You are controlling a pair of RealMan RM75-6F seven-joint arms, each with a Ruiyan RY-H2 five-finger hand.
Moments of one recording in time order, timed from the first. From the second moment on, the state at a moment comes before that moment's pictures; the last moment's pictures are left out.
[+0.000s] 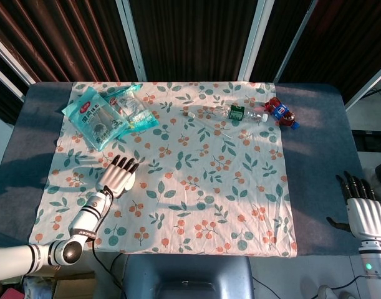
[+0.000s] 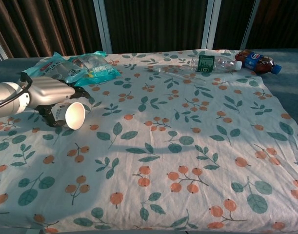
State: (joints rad) left arm -0.89 -1.43 -0.08 -1.53 0.70 0.85 0.87; right arm 0.11 -1.19 0.08 -1.49 -1.36 1.37 -0.12
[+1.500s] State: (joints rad) left arm -0.57 -1.68 -0.21 -0.96 1.21 1.10 -0.70; right arm 0.12 -1.17 0.08 -1.53 -1.37 1.34 -0.14
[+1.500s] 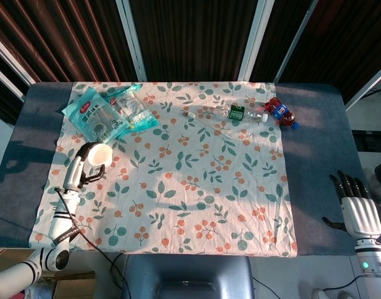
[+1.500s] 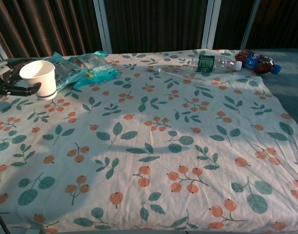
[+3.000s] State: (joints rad) left arm -0.26 -1.06 -0.02 -1.64 1.37 1.36 0.21; right arm 0.02 -1.16 0.05 -1.50 -1.45 1.53 -0.06
